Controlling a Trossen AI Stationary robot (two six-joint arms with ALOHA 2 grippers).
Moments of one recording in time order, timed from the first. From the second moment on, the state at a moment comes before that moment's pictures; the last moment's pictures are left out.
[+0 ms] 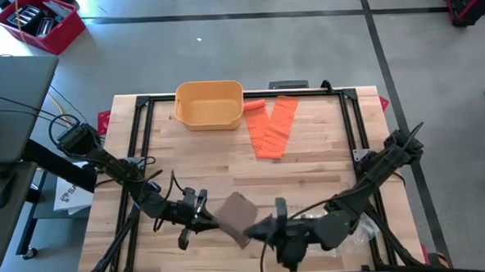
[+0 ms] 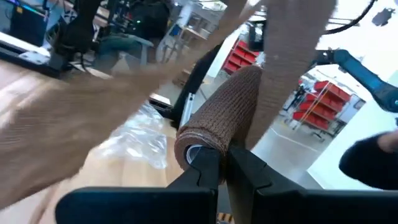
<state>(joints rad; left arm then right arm) -0.68 1.42 0.57 0.89 -0.43 -0.50 0.68 1.75 1.54 0.21 0.62 -0.98</state>
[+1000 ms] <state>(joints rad) -0.71 1.47 0.57 1.10 -0.44 -0.27 0.51 1.77 1.54 -0.25 0.96 -0.63</state>
